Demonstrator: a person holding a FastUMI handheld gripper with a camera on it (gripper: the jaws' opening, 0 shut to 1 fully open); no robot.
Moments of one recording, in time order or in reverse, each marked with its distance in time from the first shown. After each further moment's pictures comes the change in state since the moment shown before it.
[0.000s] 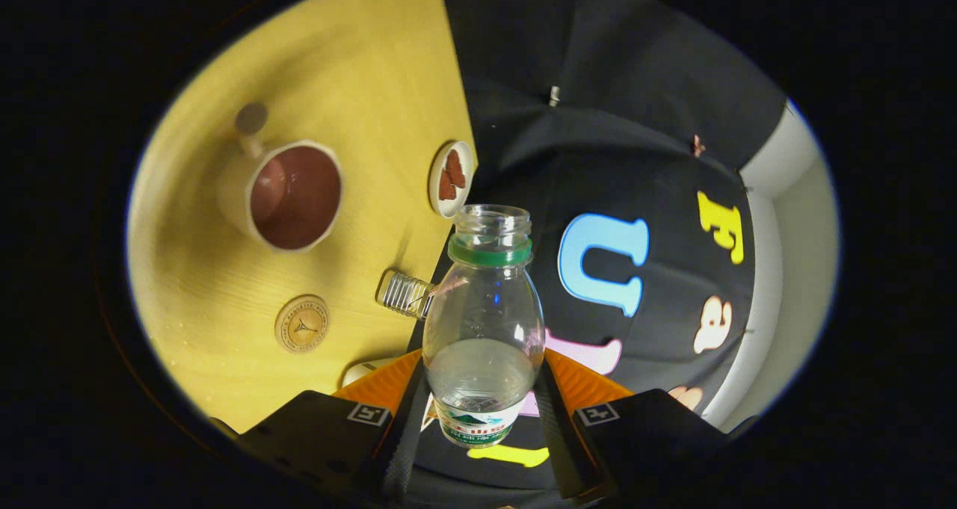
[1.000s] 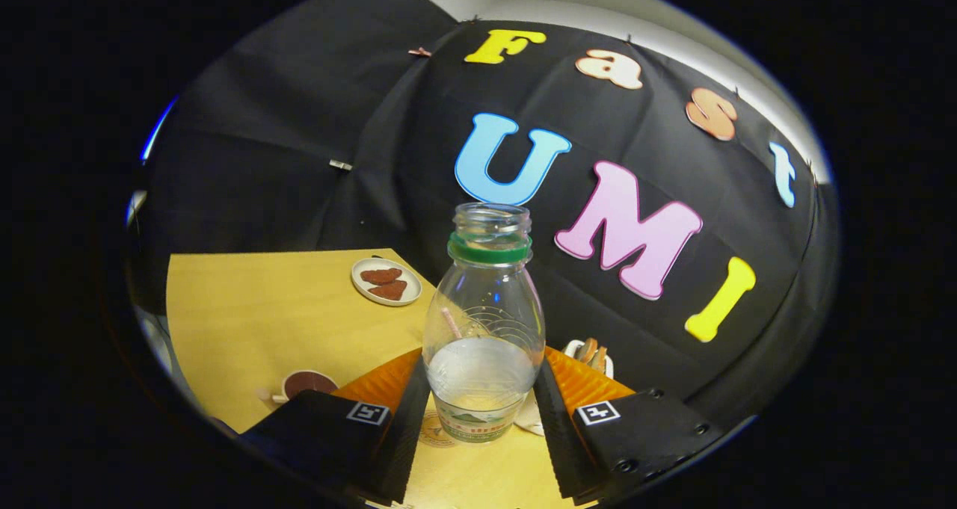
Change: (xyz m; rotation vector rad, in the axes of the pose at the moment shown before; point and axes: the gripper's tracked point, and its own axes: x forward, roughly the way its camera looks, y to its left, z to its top) arm -0.007 -0.037 -0.045 1.290 -0.054 0.070
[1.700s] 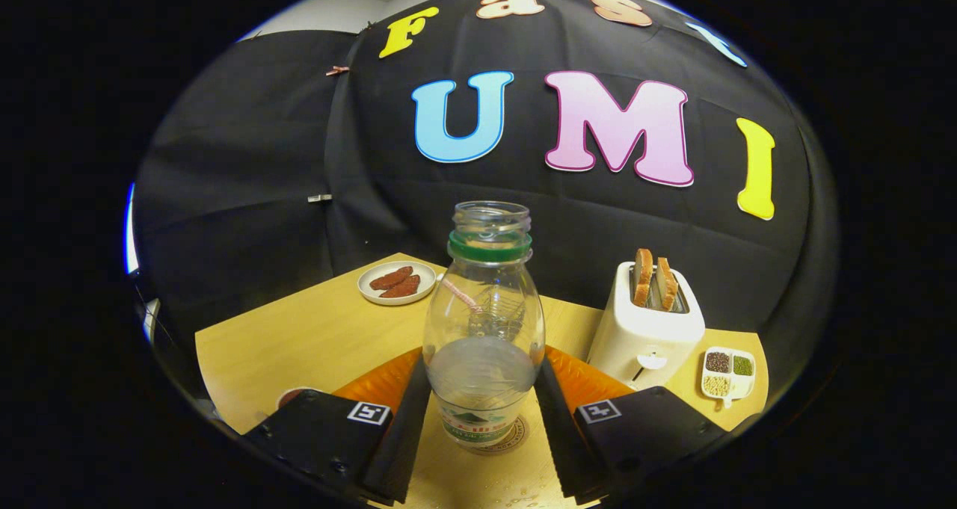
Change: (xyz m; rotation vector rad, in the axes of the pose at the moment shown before) arm 0.076 -0.019 -0.089 0.332 0.056 0.093
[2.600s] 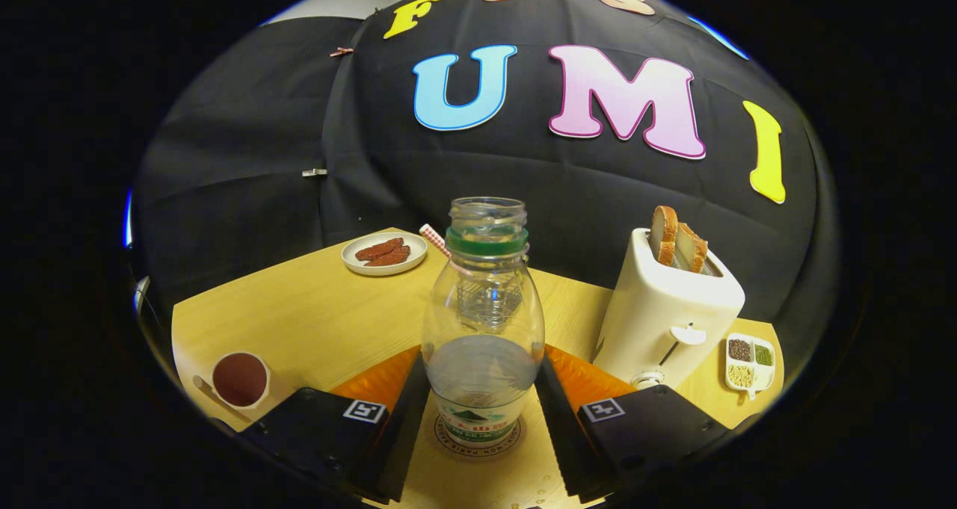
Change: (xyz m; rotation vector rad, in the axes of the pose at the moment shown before) arm 0.039 -0.012 -0.059 -0.017 0.041 0.001
